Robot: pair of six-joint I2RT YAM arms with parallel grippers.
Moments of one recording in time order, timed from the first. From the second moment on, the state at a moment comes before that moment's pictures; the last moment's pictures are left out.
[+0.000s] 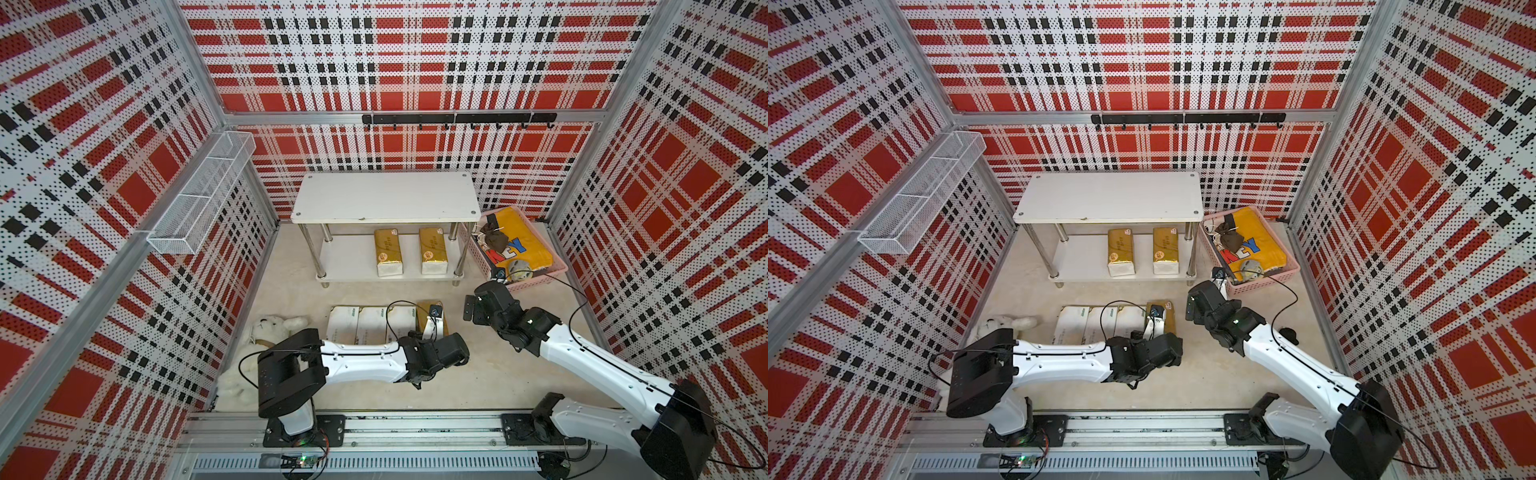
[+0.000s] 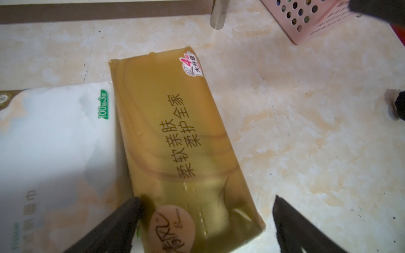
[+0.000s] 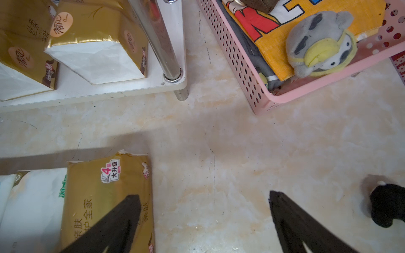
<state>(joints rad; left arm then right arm) -1.26 1.70 1.02 -0.31 -0.56 -0.92 0.66 1.13 0.82 -0.57 0.47 0.61</state>
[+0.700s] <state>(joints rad) -1.24 1.80 1.09 -0.33 -0.58 -0.98 0.62 1.14 0.82 -0.52 0.40 0.61</state>
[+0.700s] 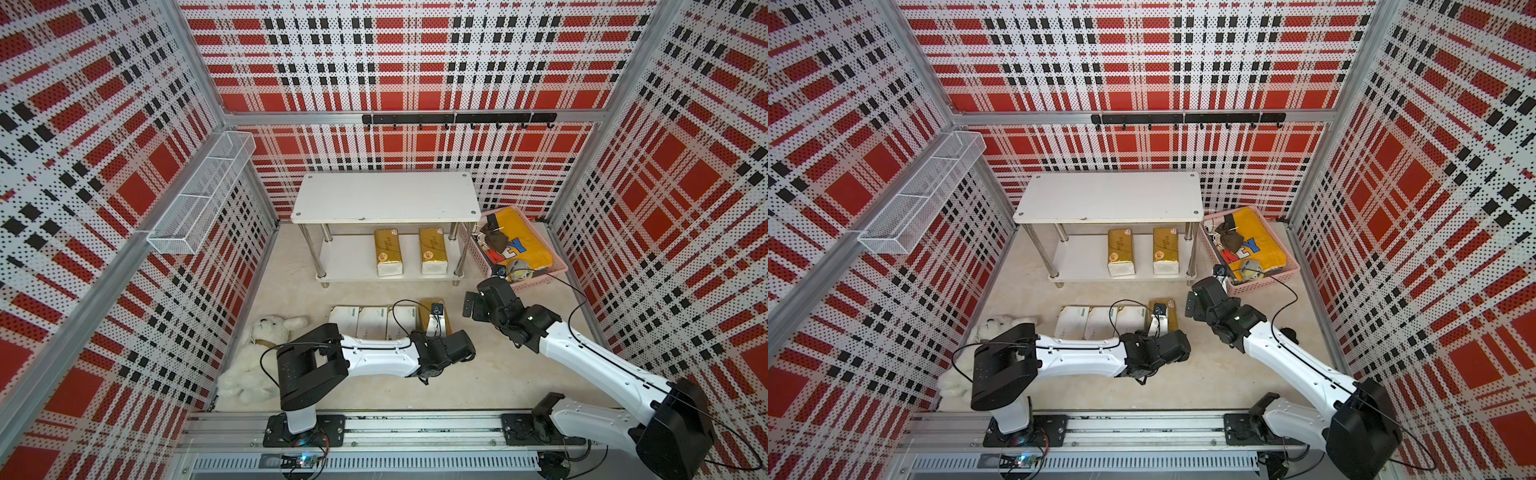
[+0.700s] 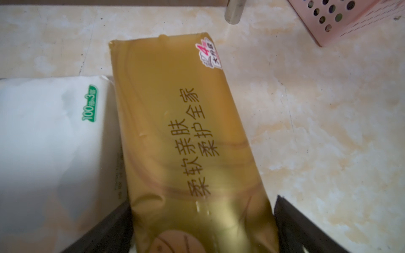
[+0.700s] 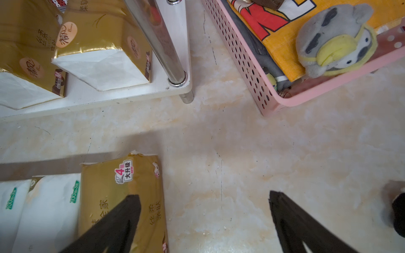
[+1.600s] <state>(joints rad) -1.23 1.93 1.24 -0.46 -0.57 -1.10 0.60 1.16 0.82 -0.51 0.37 0.60</state>
